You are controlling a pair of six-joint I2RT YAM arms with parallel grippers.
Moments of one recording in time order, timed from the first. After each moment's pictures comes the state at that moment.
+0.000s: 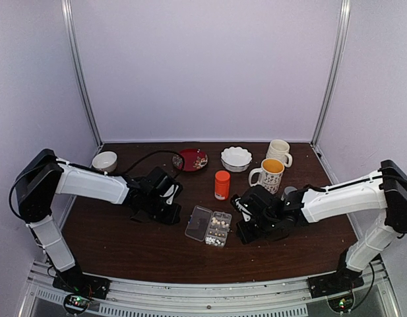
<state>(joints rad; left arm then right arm) -0.82 1.74 0.96 -0.26 0.09 -0.48 1.02 1.53 0.82 -0.29 0.05 0.53</state>
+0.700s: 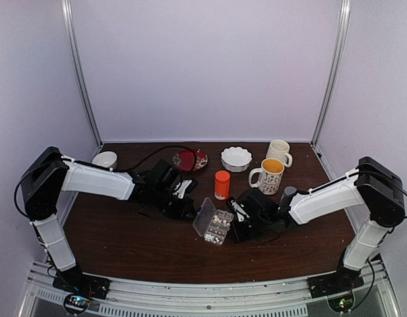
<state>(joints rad) -0.82 1.79 1.03 -0.16 0.41 -0.51 0.96 1.70 0.80 -0.05 -0.08 0.61</state>
